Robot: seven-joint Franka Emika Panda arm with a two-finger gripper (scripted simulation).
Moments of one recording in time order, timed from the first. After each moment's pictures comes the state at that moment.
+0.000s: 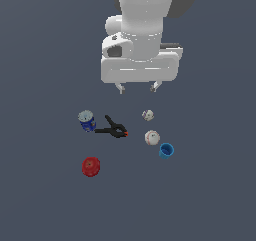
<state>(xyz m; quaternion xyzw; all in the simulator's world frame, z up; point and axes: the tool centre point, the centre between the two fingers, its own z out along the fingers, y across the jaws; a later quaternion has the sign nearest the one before) 0.003 0.030 0.342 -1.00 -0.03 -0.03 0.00</state>
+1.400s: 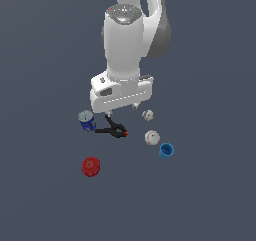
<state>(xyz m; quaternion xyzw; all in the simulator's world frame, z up) 0.005 -0.020 0.245 -0.98 -0.20 -0.01 -0.03</state>
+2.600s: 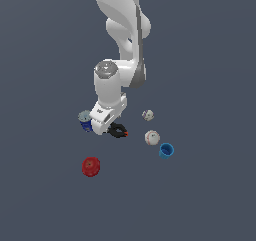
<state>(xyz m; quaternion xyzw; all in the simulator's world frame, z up) -0.040 -0.073 0.101 -0.88 -0.48 0.01 -0.01</state>
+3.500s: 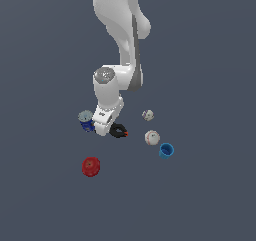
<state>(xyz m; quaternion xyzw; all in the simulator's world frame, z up) -0.058 -0.077 0.069 -0.84 -0.54 0.00 0.00</state>
